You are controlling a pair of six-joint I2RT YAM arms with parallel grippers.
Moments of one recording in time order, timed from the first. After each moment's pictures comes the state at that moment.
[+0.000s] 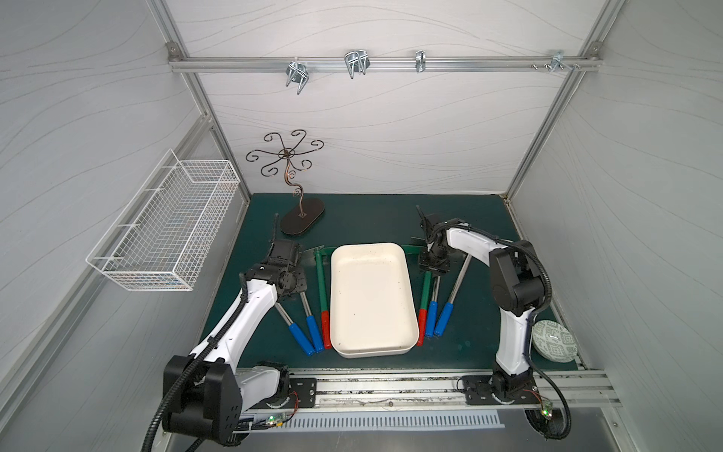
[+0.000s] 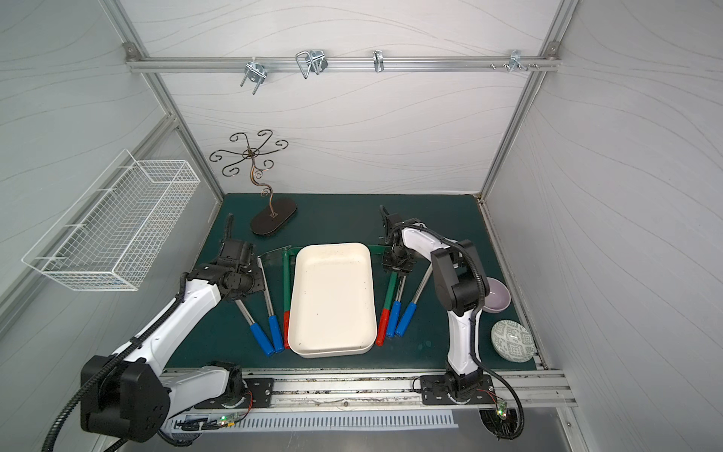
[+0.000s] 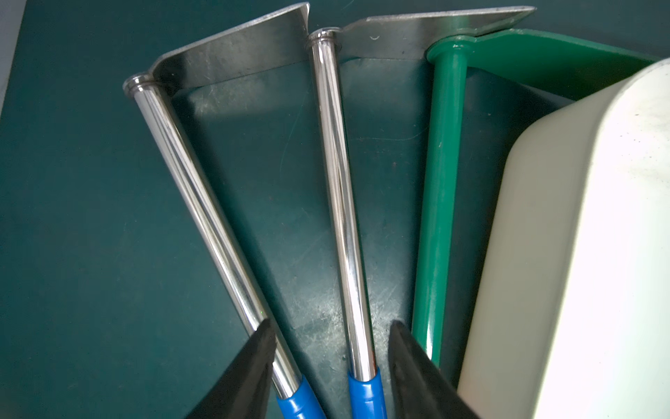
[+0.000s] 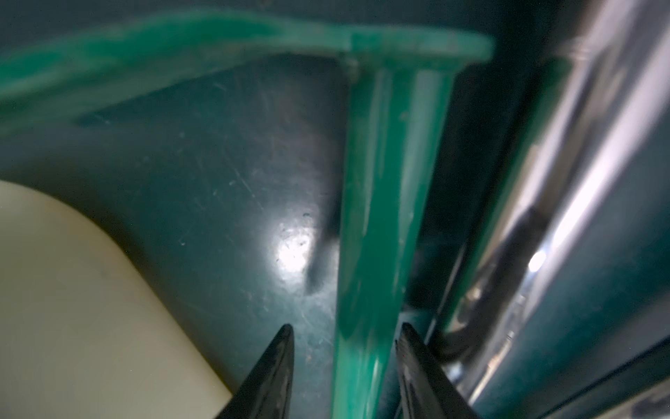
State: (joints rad) left arm -0.13 1.18 0.86 -0.83 -0.16 -0.40; right arm 0.45 2.03 1.47 -0.93 -0.13 0.56
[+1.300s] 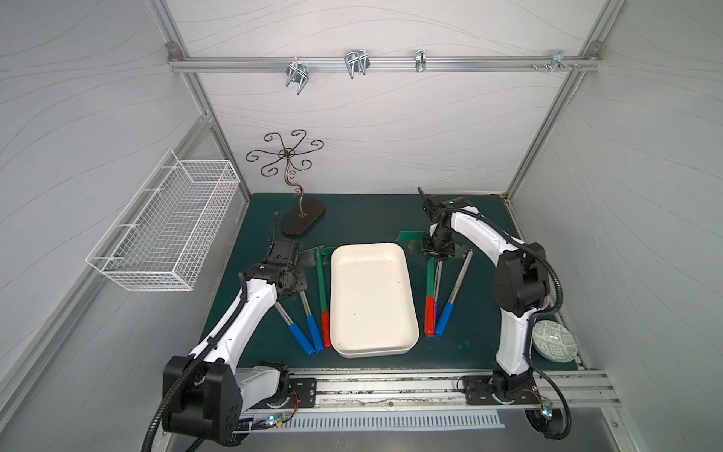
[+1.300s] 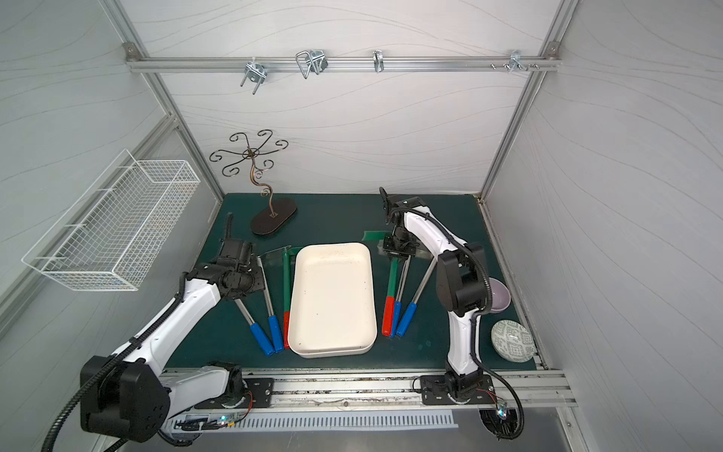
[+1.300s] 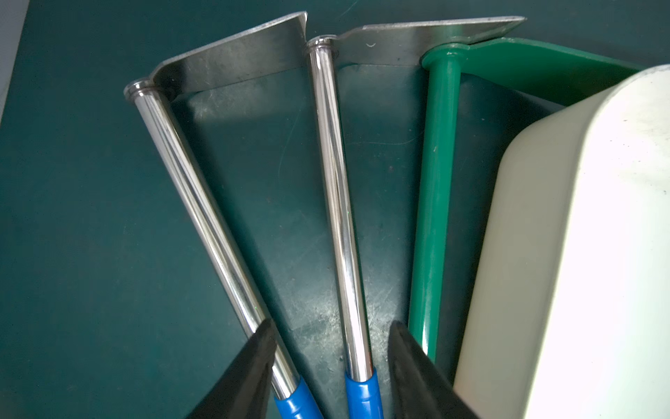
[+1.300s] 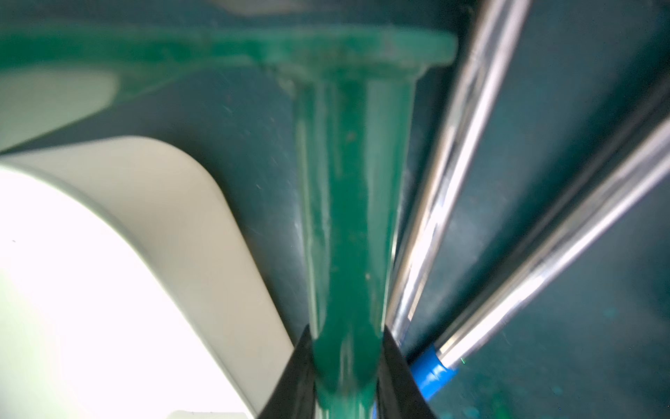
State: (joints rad) left arm -0.13 1.18 0.87 -0.83 -0.16 -0.40; right arm 0.42 1.99 1.75 -1.30 -0.12 0.50
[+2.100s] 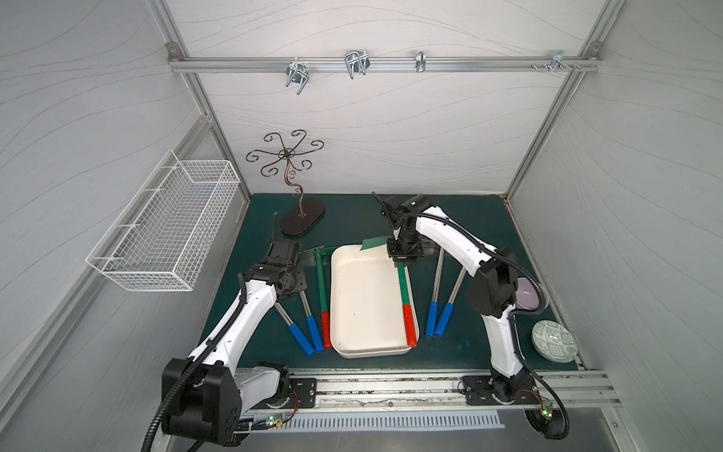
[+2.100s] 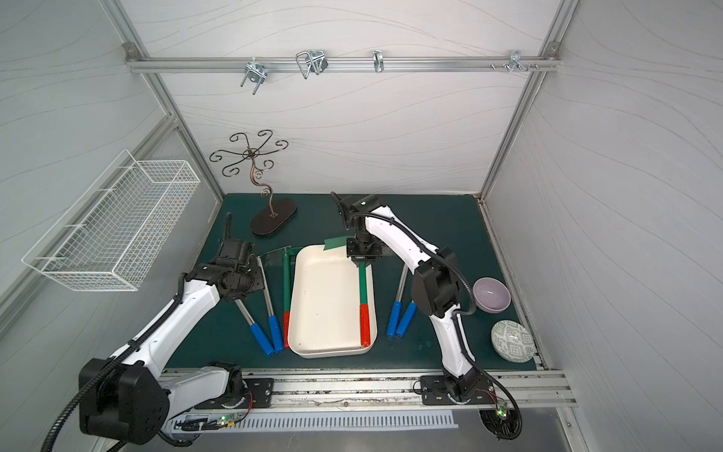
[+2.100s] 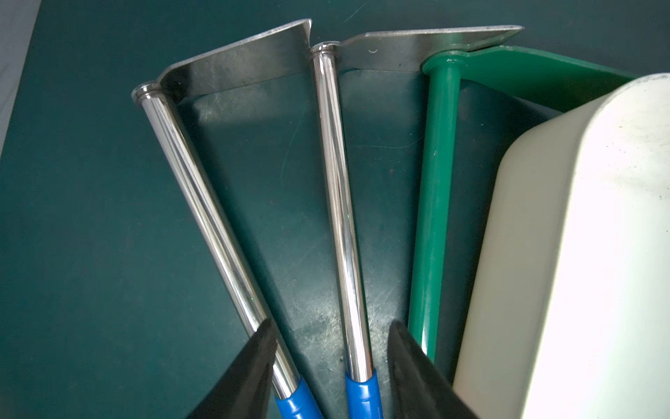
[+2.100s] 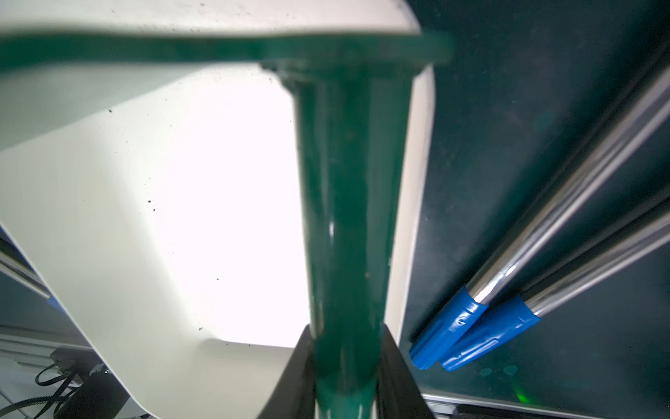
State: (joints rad) left arm -0.13 1.17 0.87 -0.83 -0.16 -0.41; right arm 0.72 2.16 2.10 -1.46 -0.12 0.59
